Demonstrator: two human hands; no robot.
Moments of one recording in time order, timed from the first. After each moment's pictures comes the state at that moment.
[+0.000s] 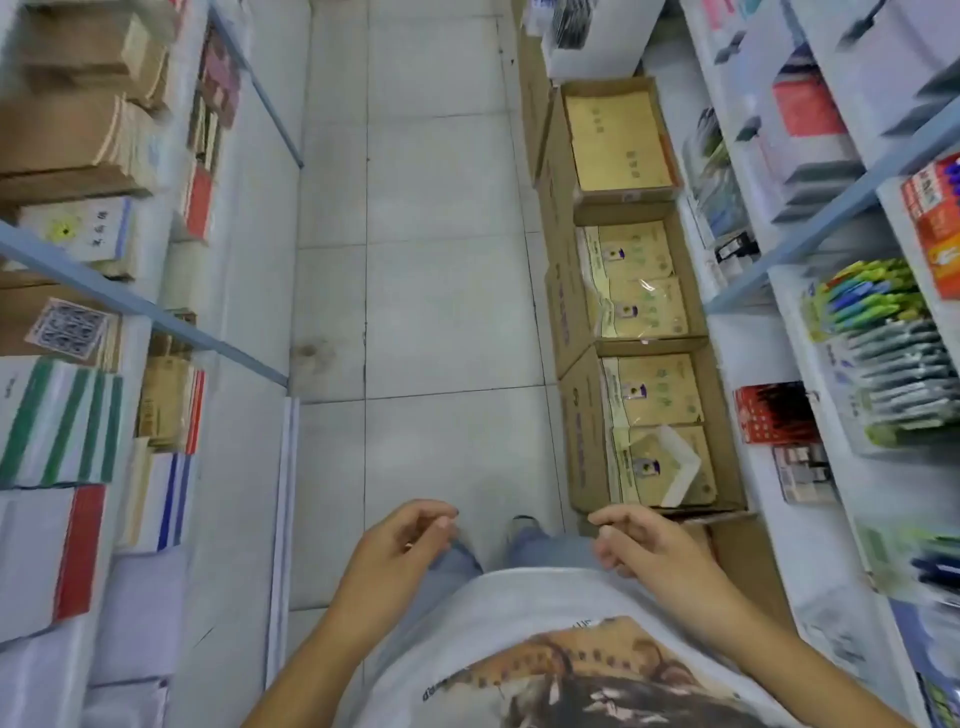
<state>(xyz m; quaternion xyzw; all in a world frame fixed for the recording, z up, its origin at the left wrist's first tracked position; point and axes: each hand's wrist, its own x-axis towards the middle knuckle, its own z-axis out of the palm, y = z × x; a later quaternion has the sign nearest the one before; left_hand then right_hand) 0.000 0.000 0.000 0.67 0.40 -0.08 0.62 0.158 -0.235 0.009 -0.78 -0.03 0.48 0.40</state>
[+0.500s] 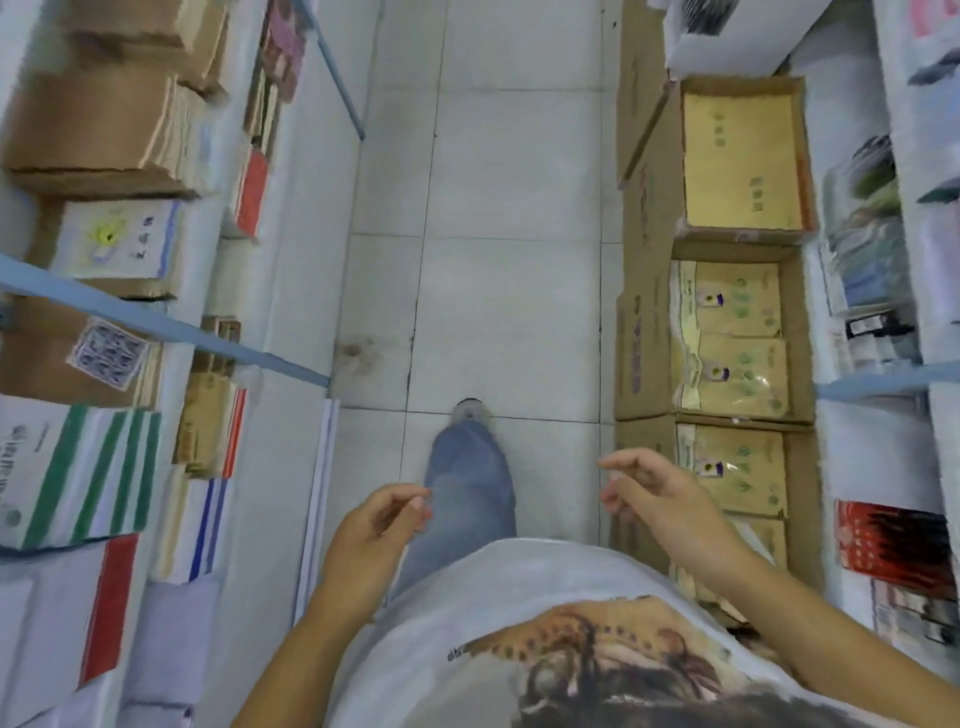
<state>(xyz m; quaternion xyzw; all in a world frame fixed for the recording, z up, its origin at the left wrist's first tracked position) 0.103 0.161 -0.035 0.61 0.53 -0.04 0.59 0.321 -0.033 -0.029 -0.76 -0.04 0.49 0.43</state>
